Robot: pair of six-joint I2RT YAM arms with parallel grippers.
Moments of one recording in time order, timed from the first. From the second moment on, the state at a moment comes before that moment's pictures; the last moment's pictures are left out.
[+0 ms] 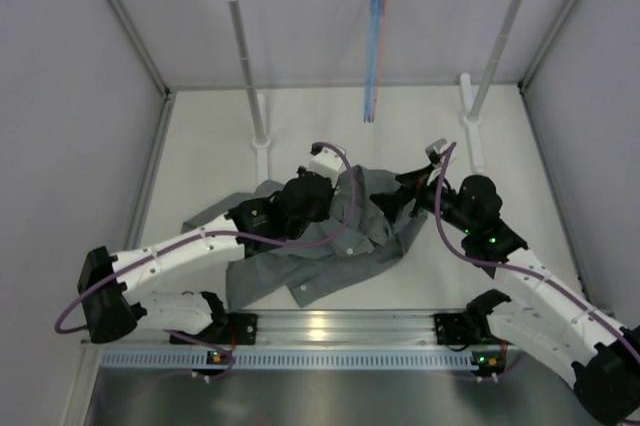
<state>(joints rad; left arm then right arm) -1.04 1.22 1.00 -0.30 -0.53 -0.28 0.50 0.83 0.53 0.17 -0.36 0.29</state>
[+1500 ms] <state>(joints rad) -1.12 1.53 1.87 -0.54 -1.01 -0.04 1.02 0.95 1.16 -0.09 0.61 0.18</state>
